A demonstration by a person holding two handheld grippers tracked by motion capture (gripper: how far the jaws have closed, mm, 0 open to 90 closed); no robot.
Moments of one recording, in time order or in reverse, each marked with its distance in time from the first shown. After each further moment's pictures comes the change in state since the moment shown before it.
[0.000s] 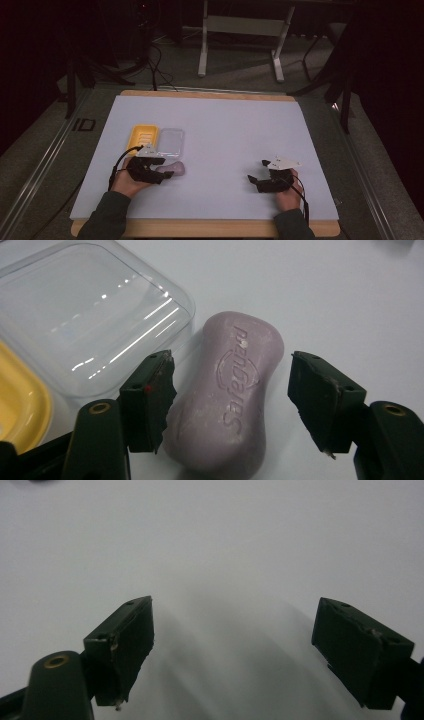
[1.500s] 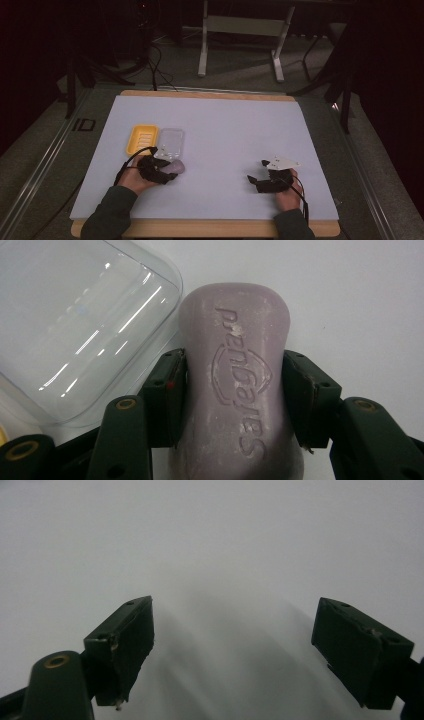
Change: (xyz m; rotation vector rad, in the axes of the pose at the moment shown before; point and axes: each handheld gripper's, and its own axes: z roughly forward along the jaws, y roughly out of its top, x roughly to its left) left arm -0.006 0.013 0.024 0.184 0.042 0.119; right arm 0.001 0.000 0.001 0.009 -0.004 -0.011
